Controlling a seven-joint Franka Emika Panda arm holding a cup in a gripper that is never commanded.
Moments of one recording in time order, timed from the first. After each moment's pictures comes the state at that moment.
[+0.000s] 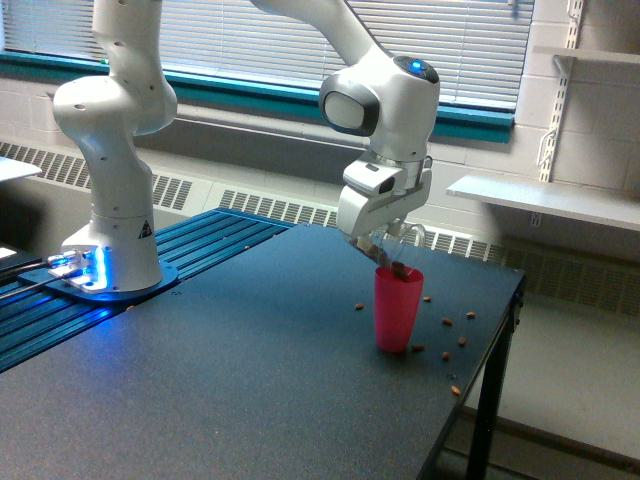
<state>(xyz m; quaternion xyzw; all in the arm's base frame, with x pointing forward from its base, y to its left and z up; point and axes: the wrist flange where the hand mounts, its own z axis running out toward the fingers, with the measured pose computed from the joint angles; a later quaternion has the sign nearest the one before) 0.518 0.044 0.281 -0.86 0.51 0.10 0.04</state>
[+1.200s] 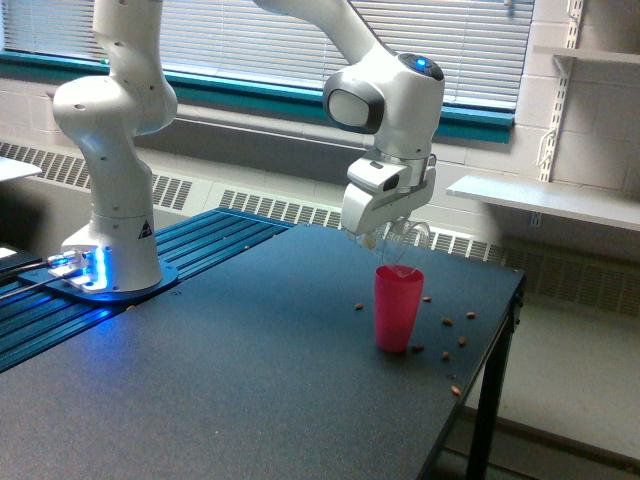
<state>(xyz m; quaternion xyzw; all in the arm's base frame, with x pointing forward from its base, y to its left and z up) 0.522 0.047 0.285 -0.85 0.51 0.10 0.04</state>
